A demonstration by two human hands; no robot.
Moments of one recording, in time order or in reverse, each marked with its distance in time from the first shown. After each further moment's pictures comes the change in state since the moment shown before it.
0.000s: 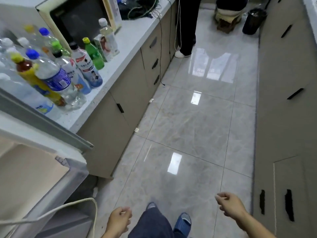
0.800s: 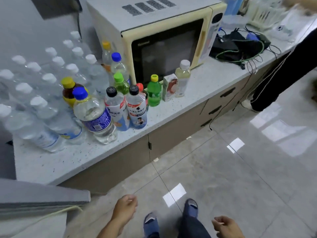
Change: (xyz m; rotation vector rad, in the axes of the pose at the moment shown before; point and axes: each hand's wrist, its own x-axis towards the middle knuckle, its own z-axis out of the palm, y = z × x) left_hand 0.143 0.279 0.013 -0.466 0.130 -0.089; right_hand 0.202 -0.386 0.031 -0.507 -0.174 -0.207
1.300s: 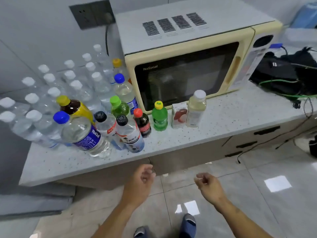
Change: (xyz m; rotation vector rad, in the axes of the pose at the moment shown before) left_hand -0.015 0.219 0.092 0.064 0.320 0.477; right_hand 0.141 -0.290 -0.051 -0.260 -0.233 -0.596
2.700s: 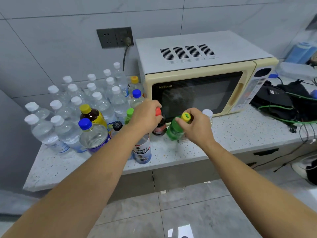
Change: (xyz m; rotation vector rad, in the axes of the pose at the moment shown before) left_hand 0.102 0.197 -0.111 0.560 0.265 0.483; right_hand 0.014 -0.265 -0.036 -0.123 0.359 -0.826
